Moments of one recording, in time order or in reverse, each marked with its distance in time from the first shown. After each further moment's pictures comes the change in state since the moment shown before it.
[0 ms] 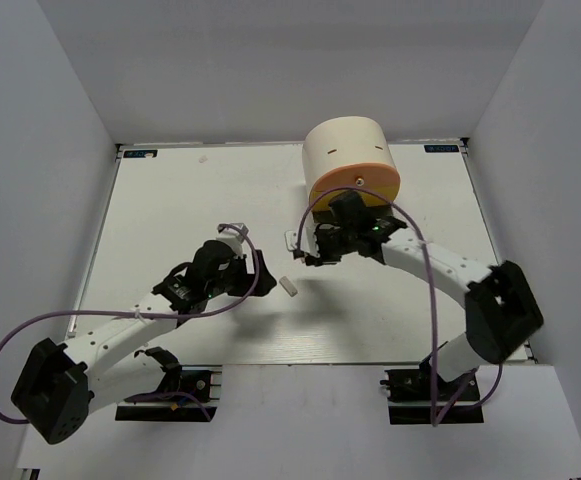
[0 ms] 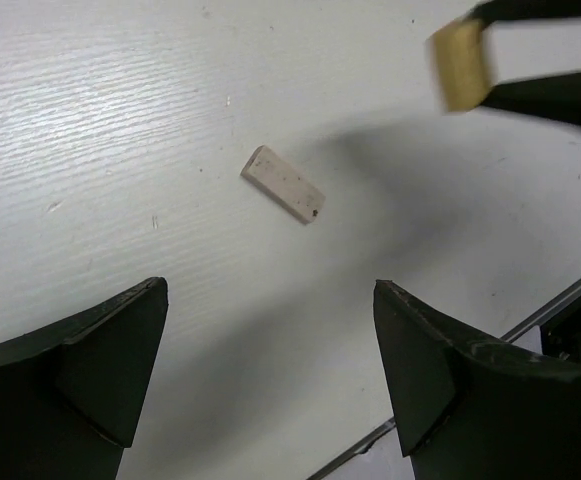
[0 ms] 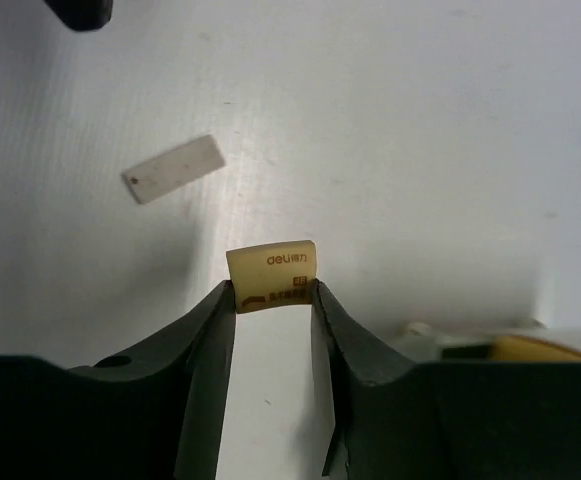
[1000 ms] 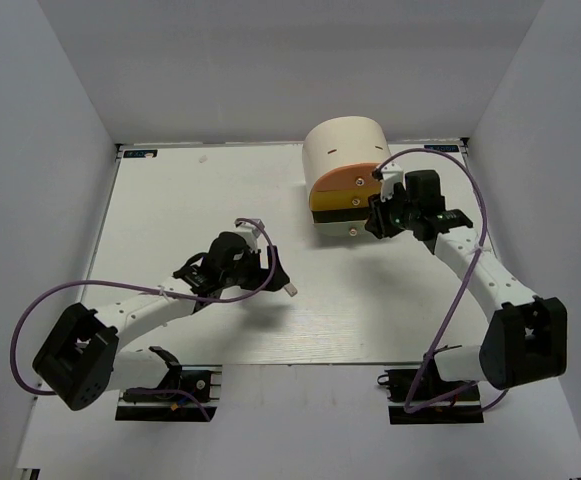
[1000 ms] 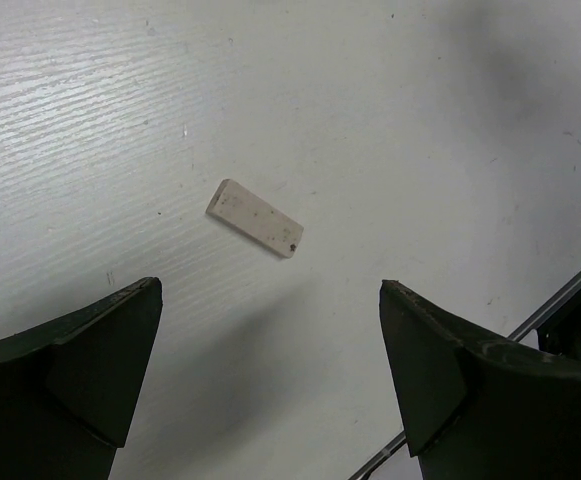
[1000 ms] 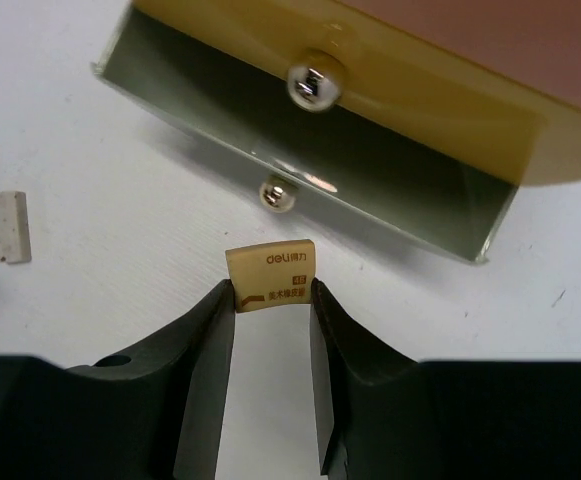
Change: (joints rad) left arm 0.000 0.234 0.047 0.167 0.092 0.050; right arm -0.417 -0.242 -0.050 0.003 0.237 0.887
